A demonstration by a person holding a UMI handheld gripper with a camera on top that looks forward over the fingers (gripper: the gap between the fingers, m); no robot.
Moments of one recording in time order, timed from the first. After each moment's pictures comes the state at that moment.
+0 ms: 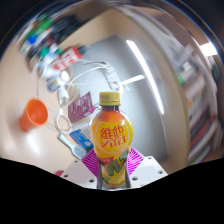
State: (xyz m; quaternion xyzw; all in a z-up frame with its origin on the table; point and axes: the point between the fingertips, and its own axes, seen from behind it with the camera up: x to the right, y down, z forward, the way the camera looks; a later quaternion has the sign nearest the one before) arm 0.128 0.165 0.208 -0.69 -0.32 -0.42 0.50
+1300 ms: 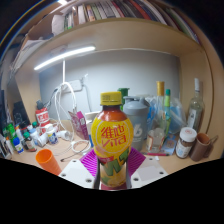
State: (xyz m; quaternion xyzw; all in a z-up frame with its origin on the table) arm 0.175 0.155 0.109 -0.80 0.07 0.01 0.60
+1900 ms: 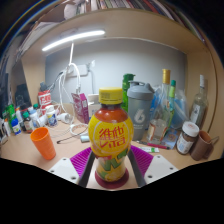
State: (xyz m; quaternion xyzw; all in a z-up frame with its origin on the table) arm 0.175 0.140 0.058 -0.83 0.01 -0.01 0.56
